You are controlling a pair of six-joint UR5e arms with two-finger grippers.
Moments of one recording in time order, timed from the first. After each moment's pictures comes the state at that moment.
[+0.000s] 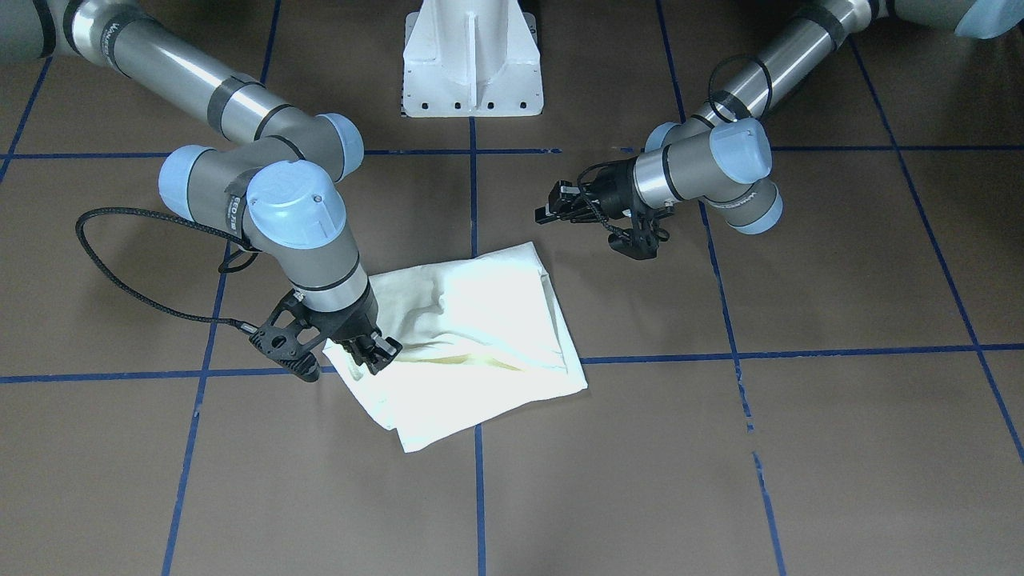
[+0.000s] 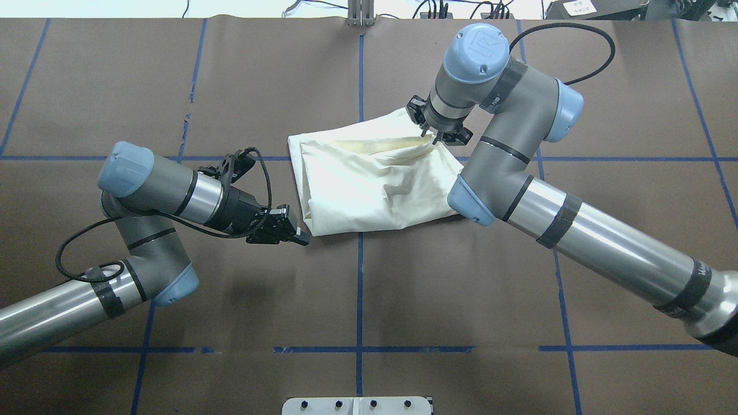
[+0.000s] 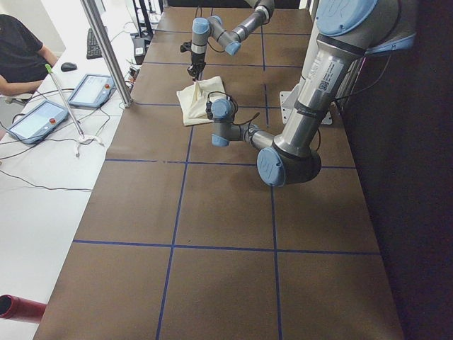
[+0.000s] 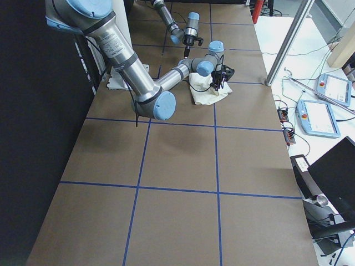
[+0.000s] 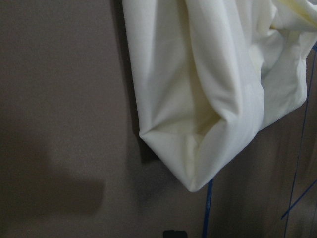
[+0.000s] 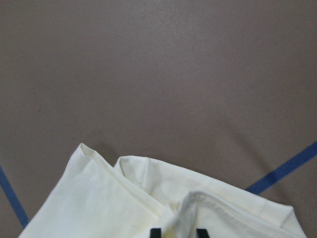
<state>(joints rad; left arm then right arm) -0.62 -2.08 -1.32 -2.96 -2.29 -1.73 0.75 -0.81 1.34 -1.33 1.92 1.64</state>
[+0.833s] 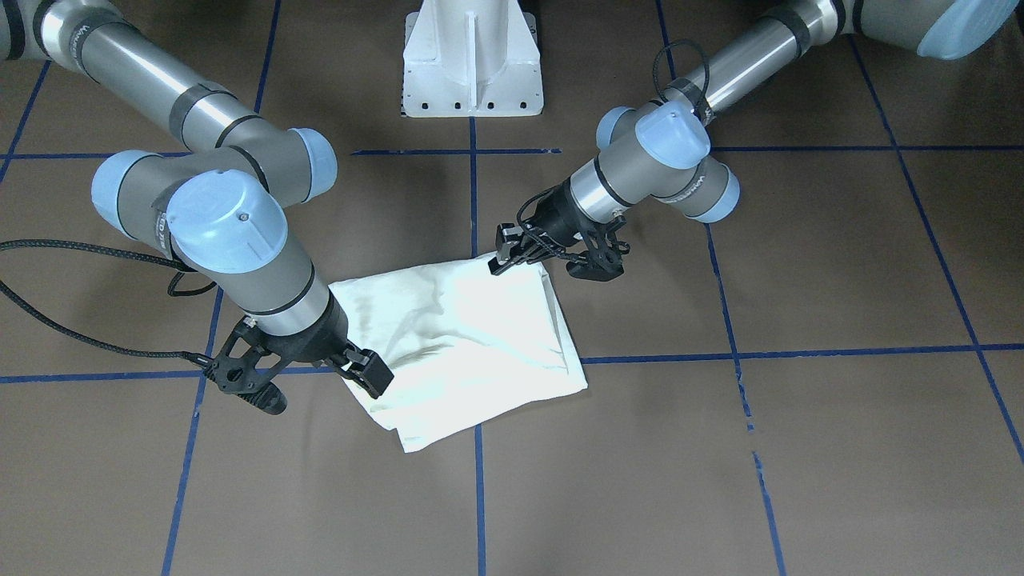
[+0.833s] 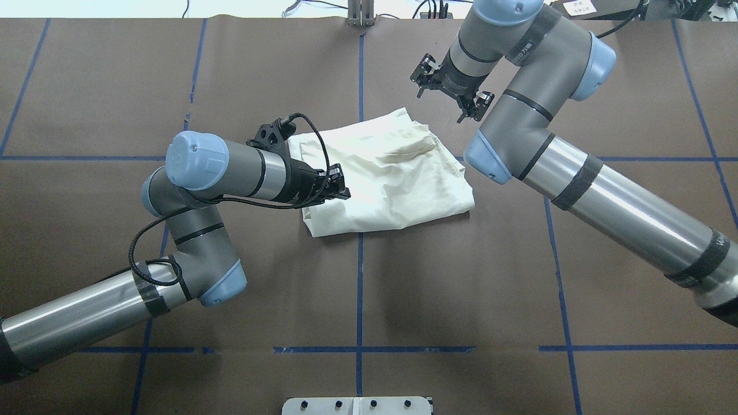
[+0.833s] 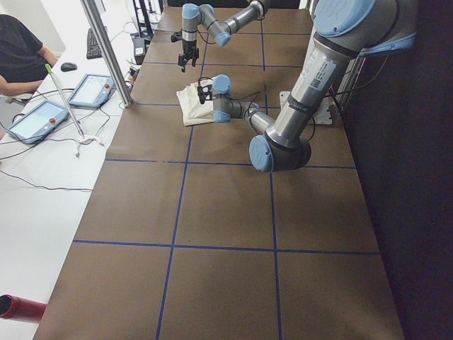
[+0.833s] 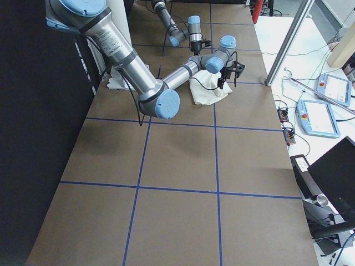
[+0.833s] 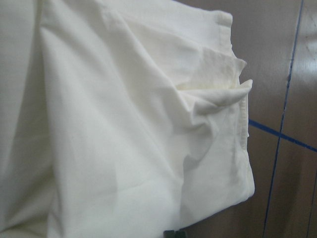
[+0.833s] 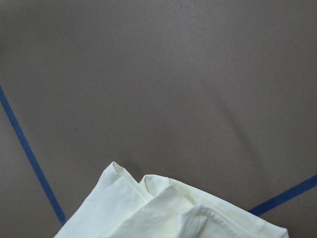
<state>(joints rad) -0.56 -2.20 -1.35 -2.61 -1.93 -1.72 0.84 -0.79 1.34 -1.33 2.06 1.55</state>
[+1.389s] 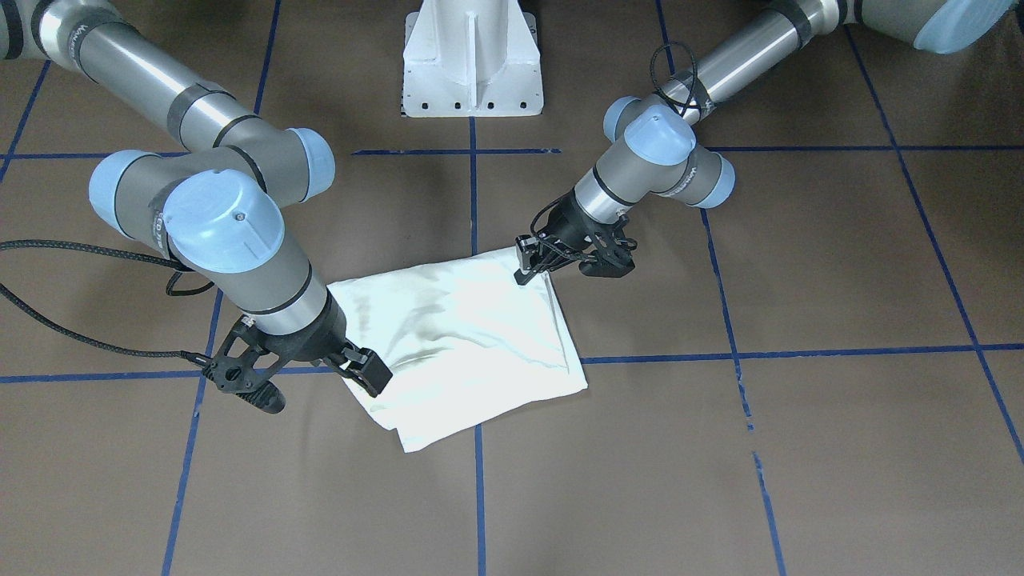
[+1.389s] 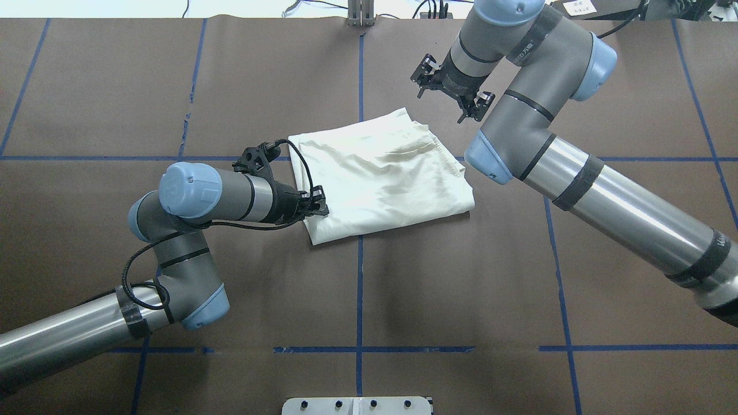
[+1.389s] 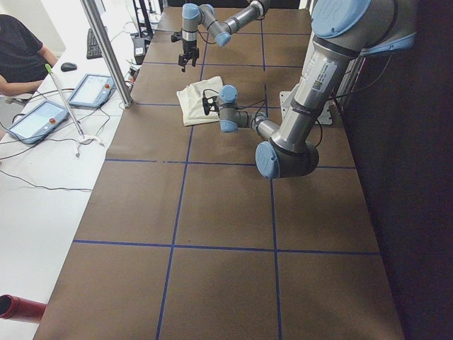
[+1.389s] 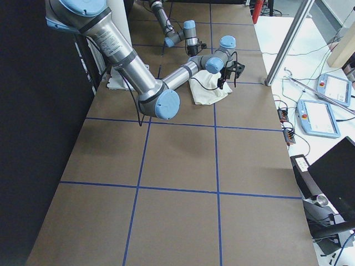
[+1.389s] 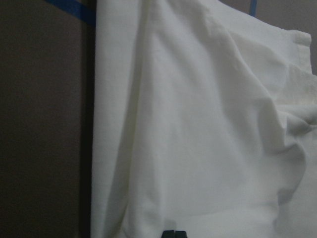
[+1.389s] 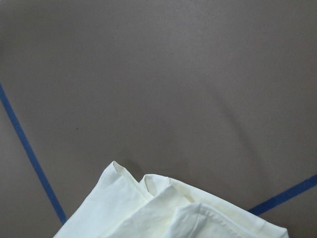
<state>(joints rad) -0.53 -2.13 -1.37 -2.57 -1.86 -1.67 0.84 -0.79 1.34 -1.33 2.06 1.55</state>
